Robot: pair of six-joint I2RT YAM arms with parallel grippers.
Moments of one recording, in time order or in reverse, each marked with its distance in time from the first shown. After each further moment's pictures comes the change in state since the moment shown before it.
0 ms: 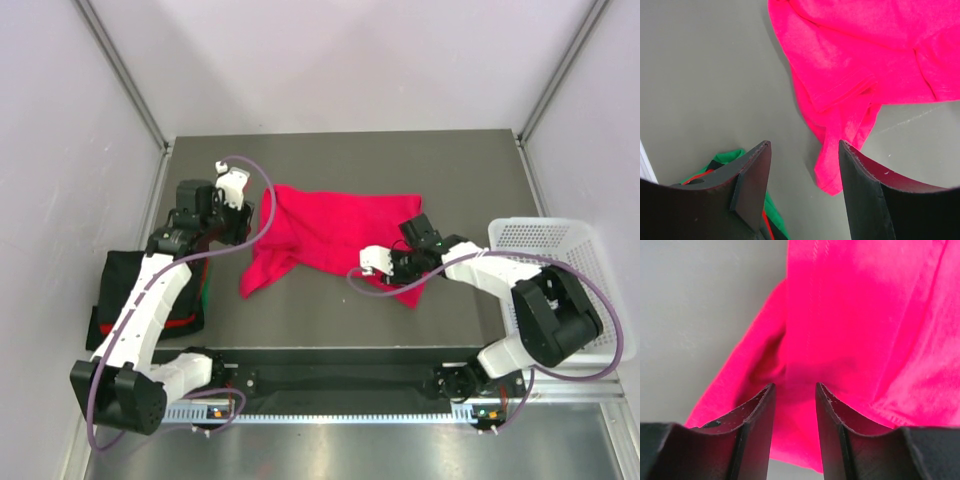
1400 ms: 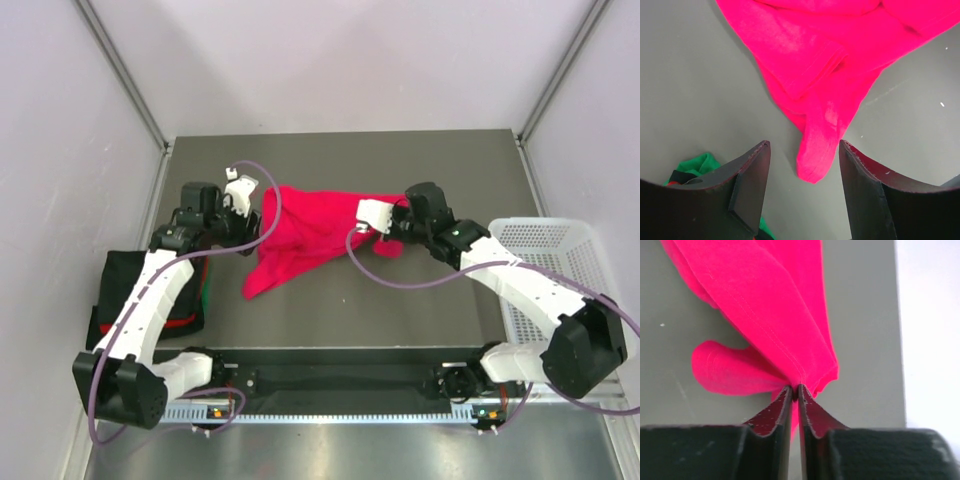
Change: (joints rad) left arm -0.002 0.032 -0.004 -0.066 0.152 0.024; right arm 0.064 -0.185 0.220 0.055 0.258 0.143
